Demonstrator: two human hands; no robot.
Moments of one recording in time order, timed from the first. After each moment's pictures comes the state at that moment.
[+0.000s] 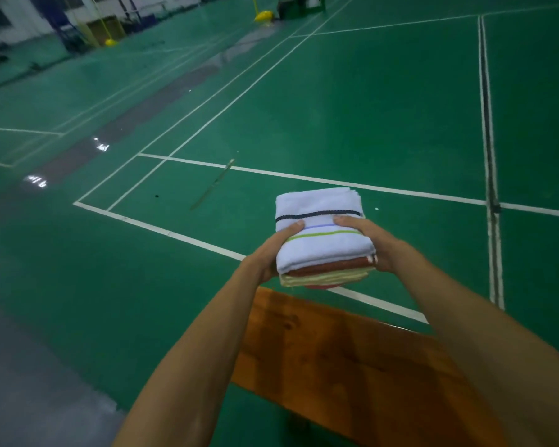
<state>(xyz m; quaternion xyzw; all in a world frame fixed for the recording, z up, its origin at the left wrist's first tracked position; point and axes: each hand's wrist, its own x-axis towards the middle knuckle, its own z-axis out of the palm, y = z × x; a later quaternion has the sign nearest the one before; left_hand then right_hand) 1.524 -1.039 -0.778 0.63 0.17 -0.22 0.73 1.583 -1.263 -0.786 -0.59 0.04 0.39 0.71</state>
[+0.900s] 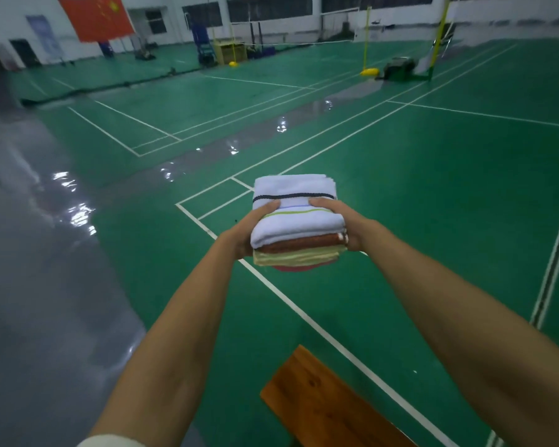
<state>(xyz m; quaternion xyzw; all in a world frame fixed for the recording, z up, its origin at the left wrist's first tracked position) 1.439 -0.935 -0.300 0.64 0.24 -0.06 0.73 1.586 -1.121 -0.313 -0.63 -0.16 0.47 0.60</state>
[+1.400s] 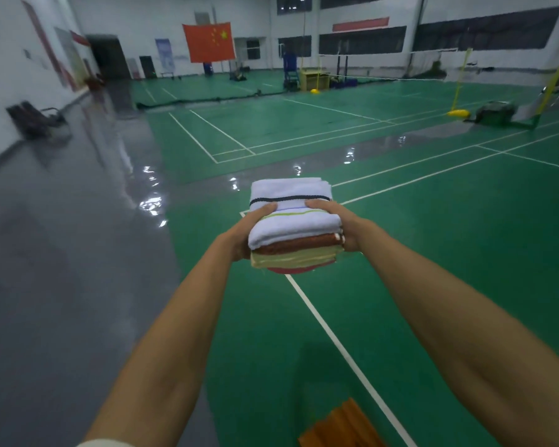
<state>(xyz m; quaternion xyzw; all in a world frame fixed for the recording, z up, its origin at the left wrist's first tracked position) 1.333 -0.756 -0.268 0.61 0.31 0.08 0.72 1.523 -0.901 -0.258 -0.63 -0.28 0.53 0.50</state>
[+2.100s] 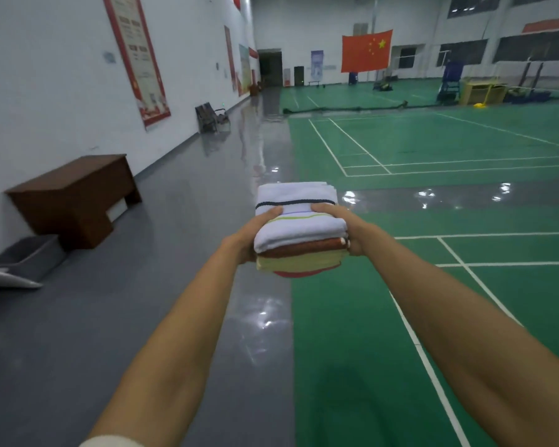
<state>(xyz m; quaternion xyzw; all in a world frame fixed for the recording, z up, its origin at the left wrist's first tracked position) 1.098 -0.416 -0.218 0.52 0.46 0.27 0.66 1.329 -0.439 -0.225 -0.54 -0.43 0.61 0.40</state>
